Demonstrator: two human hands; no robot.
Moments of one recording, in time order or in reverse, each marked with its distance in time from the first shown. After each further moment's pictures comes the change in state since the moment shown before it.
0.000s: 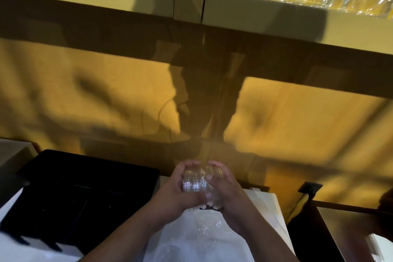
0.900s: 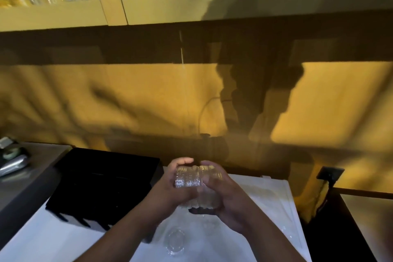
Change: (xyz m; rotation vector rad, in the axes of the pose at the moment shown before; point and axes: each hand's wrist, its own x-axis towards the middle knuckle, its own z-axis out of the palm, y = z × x) left_hand -0.039 0.005 0.068 0.134 0.165 -0.093; right_hand -0.052 0.007 -0.060 0.260 -0.312 0.138
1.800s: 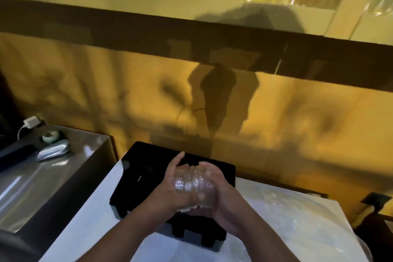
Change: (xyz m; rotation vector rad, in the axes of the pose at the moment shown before) left_hand -0.068 -0.003 -0.290 -0.173 -0.045 -0.006; right_hand 0.140 0.110 0.255 -0.070 0.084 0.061
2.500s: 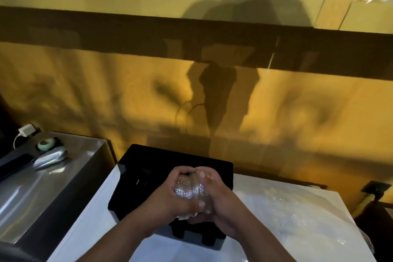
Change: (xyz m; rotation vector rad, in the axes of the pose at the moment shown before) left_hand 0.008 -0.004 -0.001 0.149 -0.033 -0.038; right_hand -0.001 0.006 -0.002 -0.090 0.033 -0.007
